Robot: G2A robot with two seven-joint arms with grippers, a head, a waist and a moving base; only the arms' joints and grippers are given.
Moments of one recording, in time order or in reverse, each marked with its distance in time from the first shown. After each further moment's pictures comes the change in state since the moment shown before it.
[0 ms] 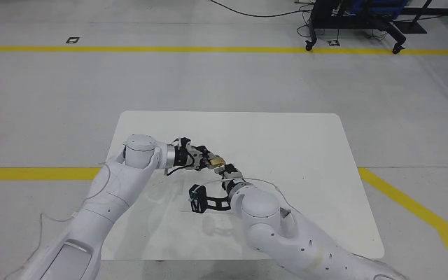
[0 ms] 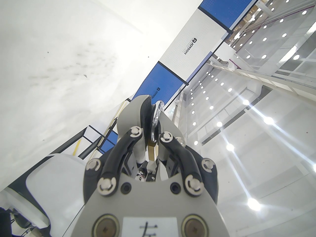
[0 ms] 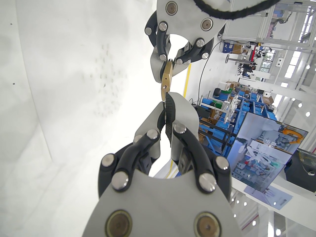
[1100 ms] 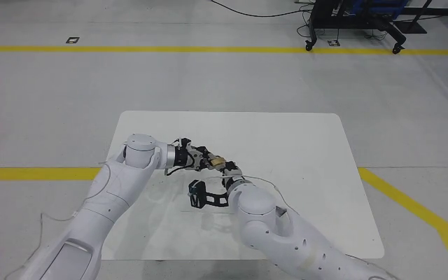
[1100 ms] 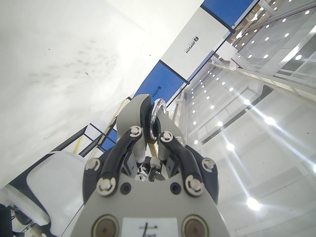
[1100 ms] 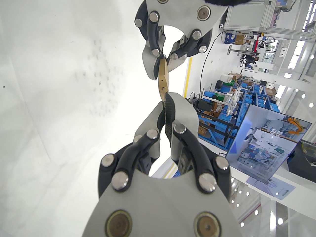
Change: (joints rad) left arm -0.004 -0.003 0.002 0.007 0.008 0.008 -0.019; right arm -0.018 -0.052 0.023 0.034 -0.051 -0.010 0.029
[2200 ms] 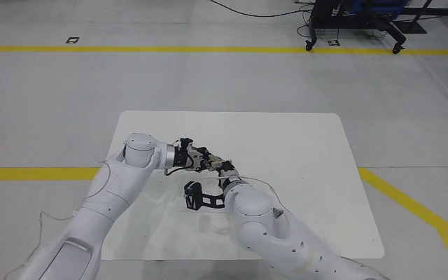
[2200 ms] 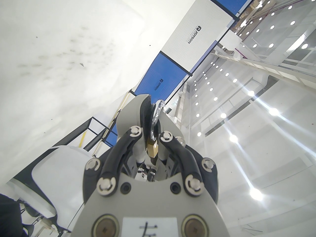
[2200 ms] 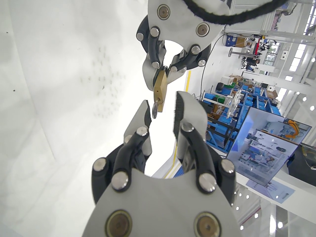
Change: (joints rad) left arm -0.008 0.001 0.003 0.007 0.011 -0.026 -0.062; right arm -0.027 -0.044 0.023 -0.024 -0.011 -0.044 0.015
